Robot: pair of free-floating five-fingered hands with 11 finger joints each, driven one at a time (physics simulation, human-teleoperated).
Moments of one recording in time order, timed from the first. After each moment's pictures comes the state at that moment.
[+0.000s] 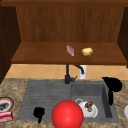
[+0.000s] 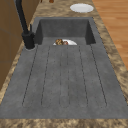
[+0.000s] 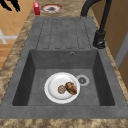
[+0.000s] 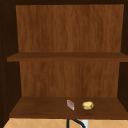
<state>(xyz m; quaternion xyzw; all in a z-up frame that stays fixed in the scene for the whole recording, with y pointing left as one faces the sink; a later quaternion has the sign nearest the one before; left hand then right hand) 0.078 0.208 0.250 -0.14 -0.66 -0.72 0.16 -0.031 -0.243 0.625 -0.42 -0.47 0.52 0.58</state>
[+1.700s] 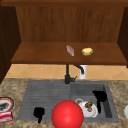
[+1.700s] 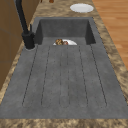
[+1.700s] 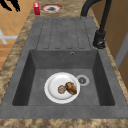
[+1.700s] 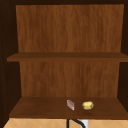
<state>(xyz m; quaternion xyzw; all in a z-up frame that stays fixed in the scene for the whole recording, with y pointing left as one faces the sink) 0.078 0.208 0.250 -0.14 -0.66 -0.72 0.16 0.098 -0.226 0.407 -0.39 -0.44 0.55 0.59</state>
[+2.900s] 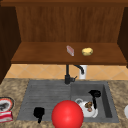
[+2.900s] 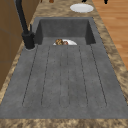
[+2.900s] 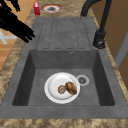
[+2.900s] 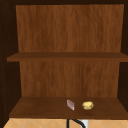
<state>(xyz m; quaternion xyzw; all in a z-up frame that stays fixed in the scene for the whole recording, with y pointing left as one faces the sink) 0.078 0.208 0.250 -0.14 -0.66 -0.72 0.16 0.240 -0.223 0.298 -0.33 -0.37 0.60 0.63</state>
